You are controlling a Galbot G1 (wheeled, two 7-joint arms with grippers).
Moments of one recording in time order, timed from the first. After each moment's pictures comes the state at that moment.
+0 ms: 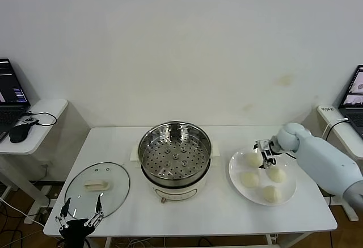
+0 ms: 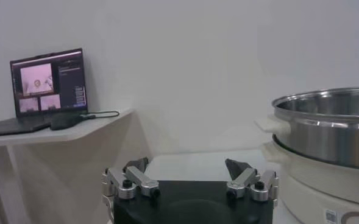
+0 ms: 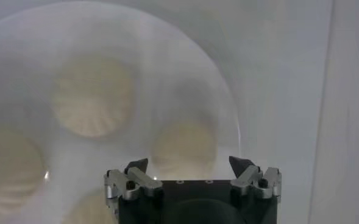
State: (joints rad) left arm 1.88 -1.31 -0.63 -2.14 -0.15 -0.11 -0.26; right arm -0.11 0.86 -0.62 0.95 -0.34 -0.02 -0.94
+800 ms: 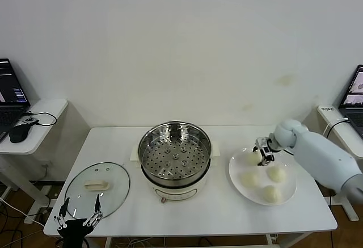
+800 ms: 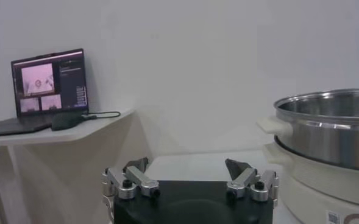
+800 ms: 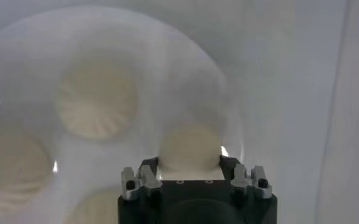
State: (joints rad) left arm 1.89 -1.29 -0.64 -2.15 -0.17 -0.11 -0.26; right arm 0.07 0.76 -0.76 1.07 -0.20 -0.03 -1.01
